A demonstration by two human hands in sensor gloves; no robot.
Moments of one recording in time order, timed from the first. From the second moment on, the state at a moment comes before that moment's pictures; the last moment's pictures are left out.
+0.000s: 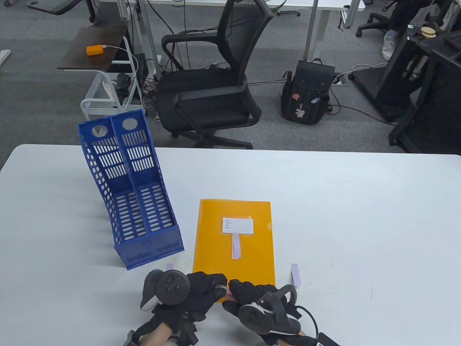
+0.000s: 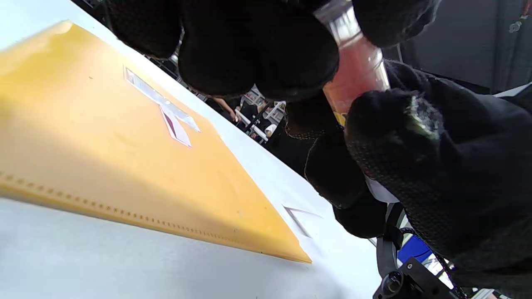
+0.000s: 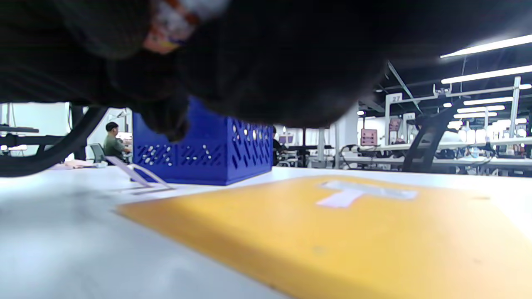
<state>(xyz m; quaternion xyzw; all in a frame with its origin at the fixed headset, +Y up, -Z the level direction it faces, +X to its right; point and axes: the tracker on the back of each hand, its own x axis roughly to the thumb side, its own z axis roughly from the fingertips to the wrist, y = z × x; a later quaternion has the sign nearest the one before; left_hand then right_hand) -0.148 -0.744 -0.266 -0.06 -0.31 0.36 0.88 0.052 -0.734 -0.229 0.31 -0.14 0.94 0.07</state>
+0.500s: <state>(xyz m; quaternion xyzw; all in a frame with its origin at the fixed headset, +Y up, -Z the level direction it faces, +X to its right) -0.162 -0.741 -0.273 -0.10 -0.28 0.34 0.90 0.045 -0.731 -0.218 0.31 -0.18 0.93 0.03</state>
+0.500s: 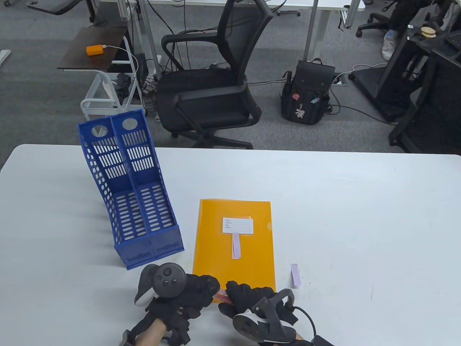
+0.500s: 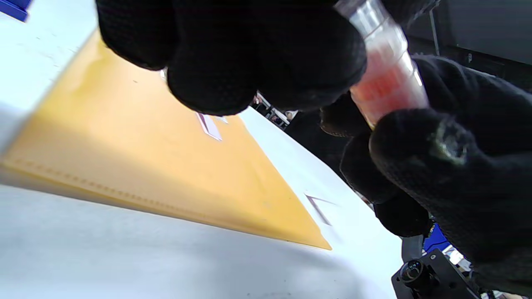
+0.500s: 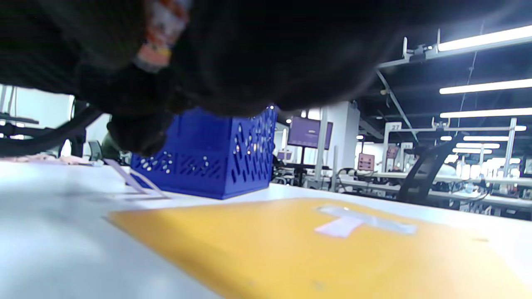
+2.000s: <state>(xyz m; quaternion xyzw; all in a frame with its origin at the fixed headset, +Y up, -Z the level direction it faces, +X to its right) -0.283 -0.765 -0.295 -0.18 0.09 0.08 0.98 0.058 -0.747 -0.229 0.28 -0.12 0.95 0.05</state>
